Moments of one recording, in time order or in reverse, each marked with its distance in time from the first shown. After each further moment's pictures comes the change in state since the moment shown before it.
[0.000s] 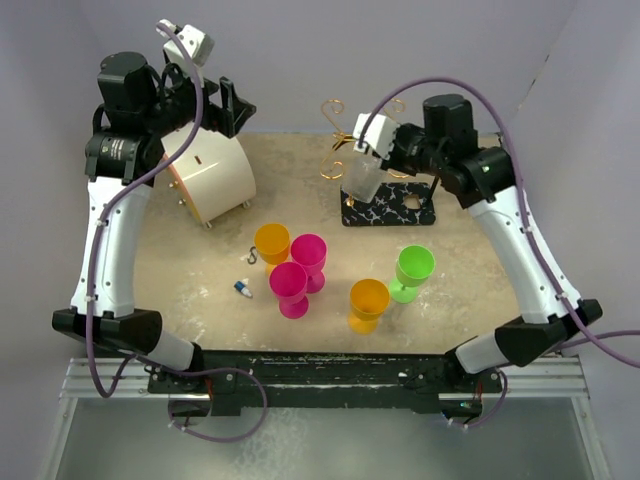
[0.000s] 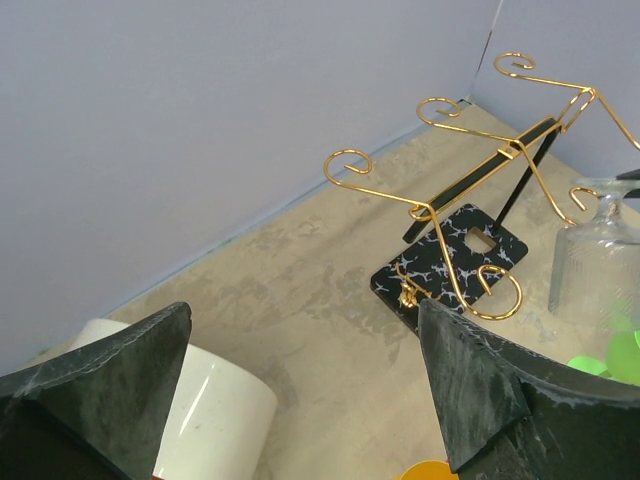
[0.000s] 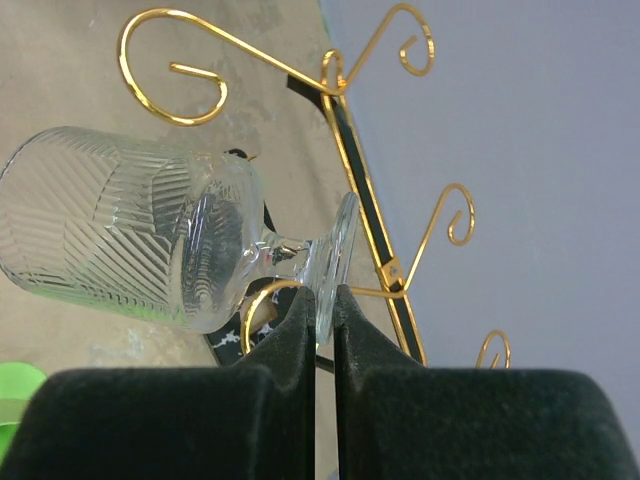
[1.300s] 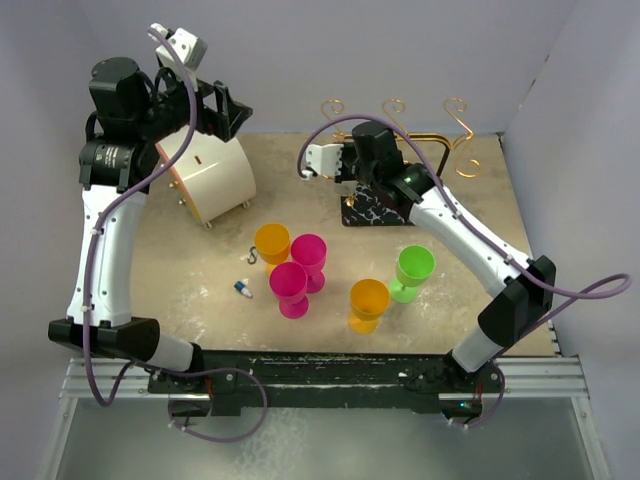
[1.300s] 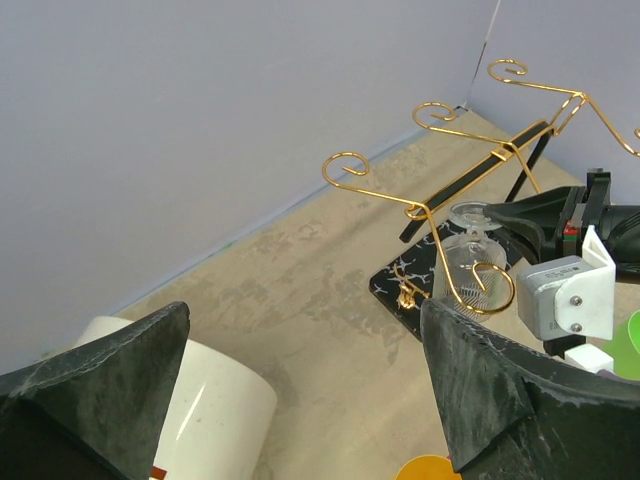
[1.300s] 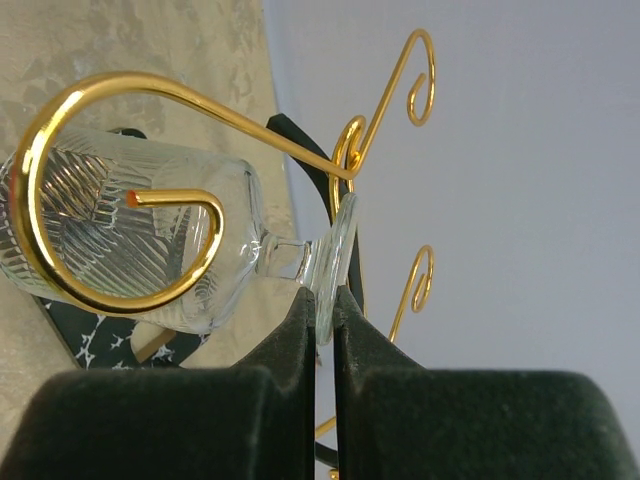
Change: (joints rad) left arm 0.022 -0.044 -0.047 0.030 0.022 -0.008; right arm 0.217 0.154 -0.238 0.414 0.426 -0.253
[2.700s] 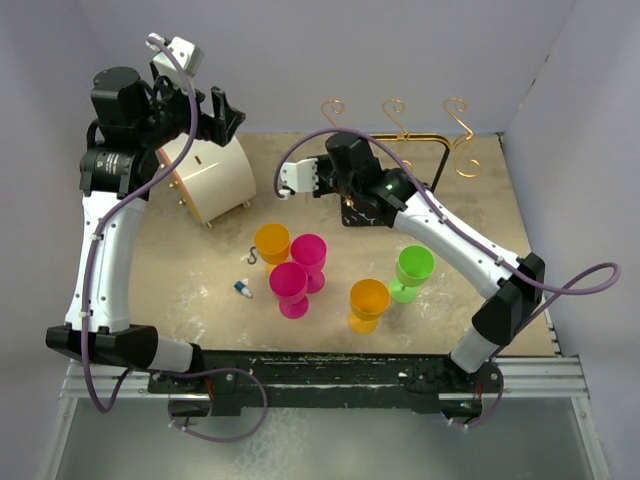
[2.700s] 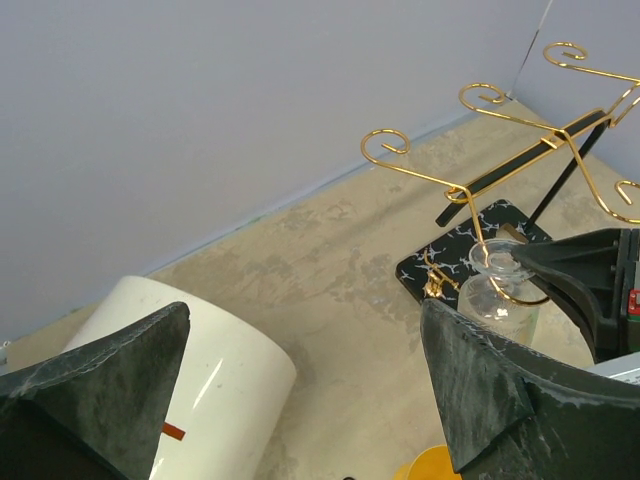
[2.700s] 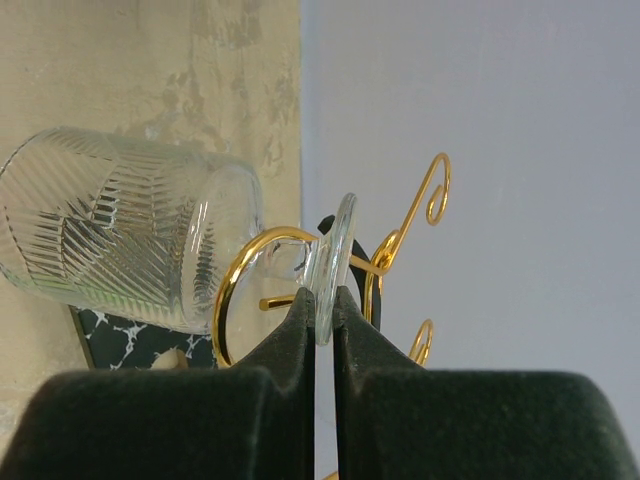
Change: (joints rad) left arm 0.011 -0.046 -0.089 0.006 -0.087 0.009; right arm 0.130 0.039 0.068 -0.068 -0.009 -0.016
